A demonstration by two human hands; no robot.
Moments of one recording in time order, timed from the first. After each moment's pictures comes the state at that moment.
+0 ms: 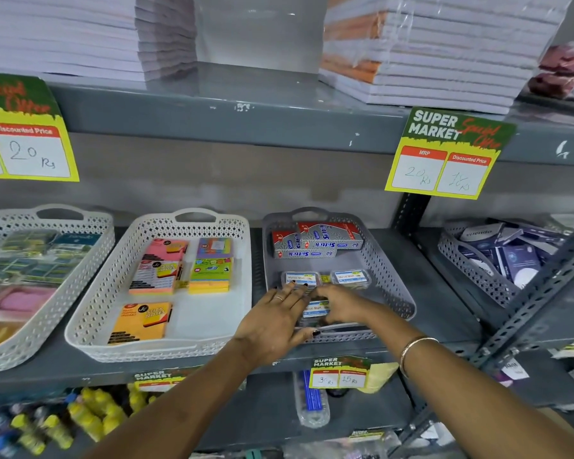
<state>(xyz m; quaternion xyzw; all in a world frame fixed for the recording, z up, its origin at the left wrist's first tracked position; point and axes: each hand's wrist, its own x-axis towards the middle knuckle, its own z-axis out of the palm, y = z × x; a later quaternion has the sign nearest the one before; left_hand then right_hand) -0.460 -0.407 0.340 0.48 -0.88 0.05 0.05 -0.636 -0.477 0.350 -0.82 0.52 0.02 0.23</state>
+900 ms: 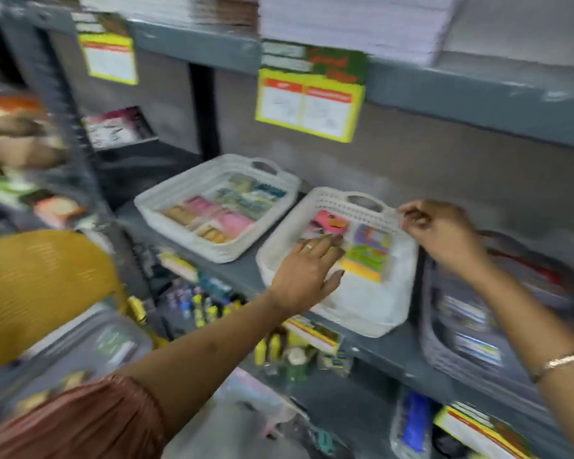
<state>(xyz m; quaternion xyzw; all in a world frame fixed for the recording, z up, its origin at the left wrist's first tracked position) -0.299 -0.340 0.368 0.63 -0.71 0.12 0.28 -0.476 -0.466 0.469 -0.86 0.38 -0.29 0.17</state>
